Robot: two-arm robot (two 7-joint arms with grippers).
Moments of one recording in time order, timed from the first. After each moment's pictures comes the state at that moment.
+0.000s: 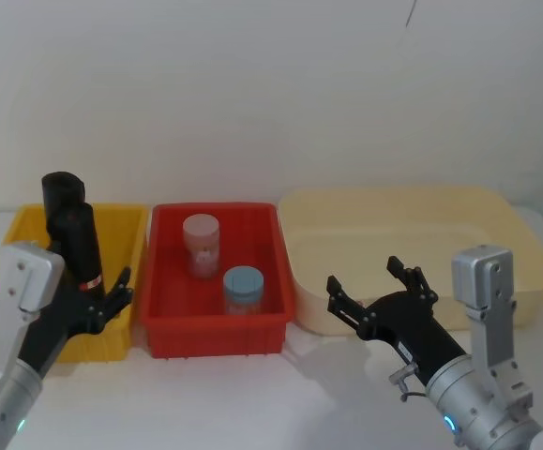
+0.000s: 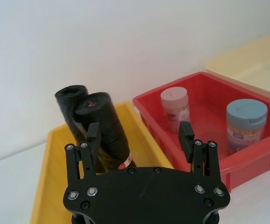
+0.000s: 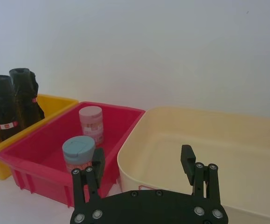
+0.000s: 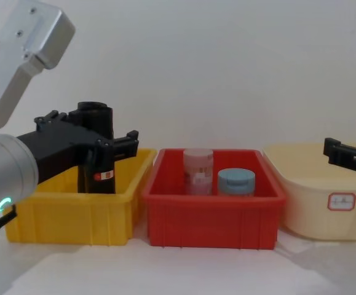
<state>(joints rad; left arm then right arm) -0.20 0.39 0.44 -1.68 -0.17 0.05 0.03 -0.01 0.34 -0.23 -1.77 0.29 0.03 0.07</state>
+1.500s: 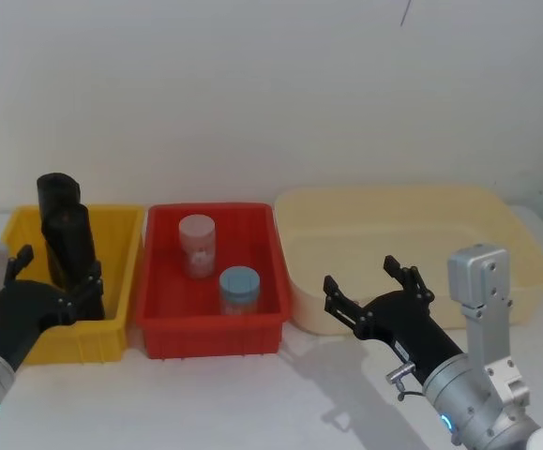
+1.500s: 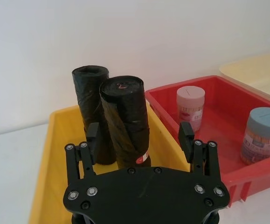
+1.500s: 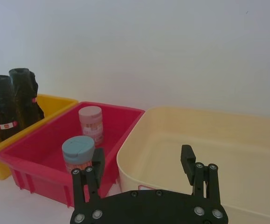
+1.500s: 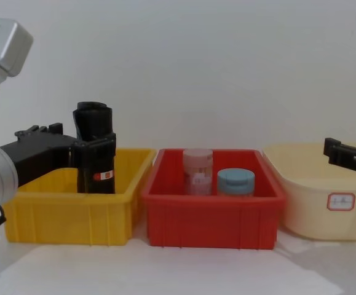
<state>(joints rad) -0.22 0.34 0.34 -1.57 -0.29 0.01 -0.07 -0.01 0.34 -0.23 -1.77 0.29 0.03 0.07</state>
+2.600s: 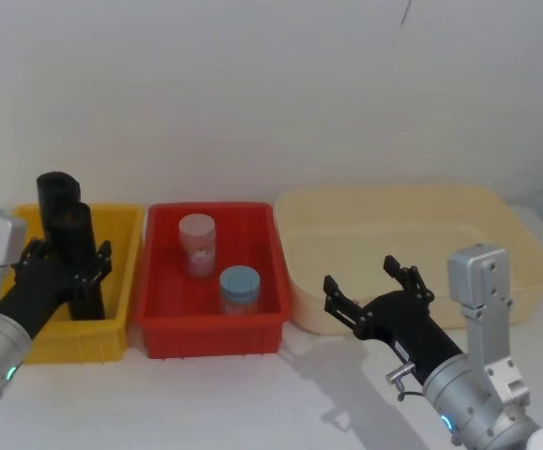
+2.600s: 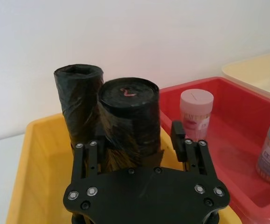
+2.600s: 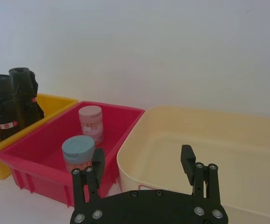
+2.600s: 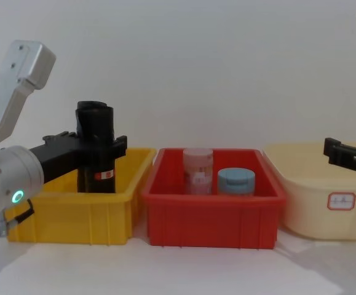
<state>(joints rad) -0.41 0.26 0.35 -1.26 -0.30 -0.08 -0.23 -0.01 0.34 -0.23 -1.77 0.29 0.03 0.07</state>
